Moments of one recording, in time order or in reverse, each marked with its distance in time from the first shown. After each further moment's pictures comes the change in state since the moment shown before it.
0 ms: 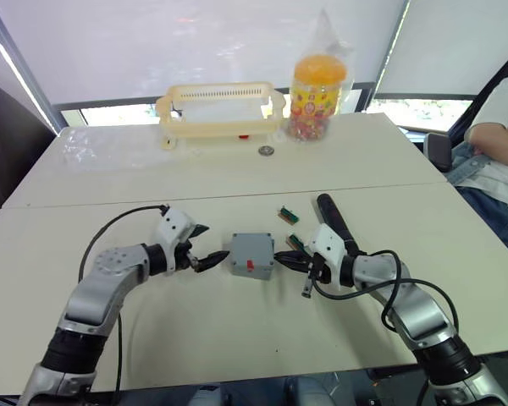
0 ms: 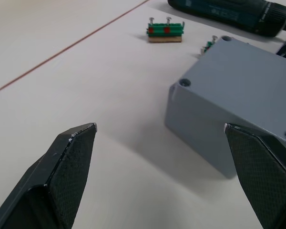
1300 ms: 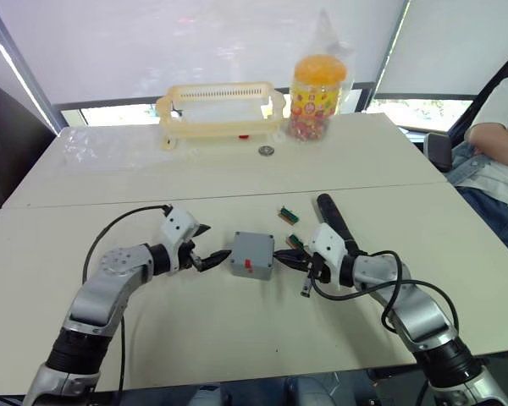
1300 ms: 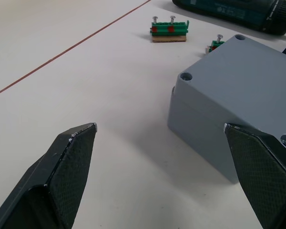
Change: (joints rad) left arm 0.008 -0.014 -0.007 -0.013 0.017 0.014 0.025; right arm 0.006 0.006 -0.002 -0.026 -0.011 0.011 -0.013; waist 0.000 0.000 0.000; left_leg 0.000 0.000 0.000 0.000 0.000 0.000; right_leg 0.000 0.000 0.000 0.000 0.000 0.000
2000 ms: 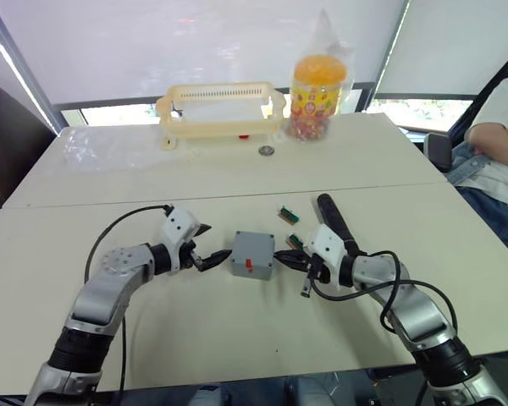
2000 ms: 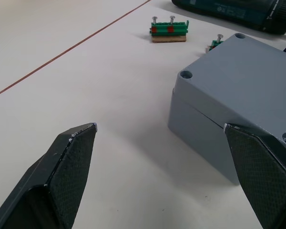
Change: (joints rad) left arm -0.003 -0.011 -0.003 0.011 0.011 -0.013 -0.008; right arm 0.002 0.003 0.001 0.019 -0.020 -0.016 0.006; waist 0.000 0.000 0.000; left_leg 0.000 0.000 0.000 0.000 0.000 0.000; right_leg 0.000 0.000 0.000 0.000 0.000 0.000
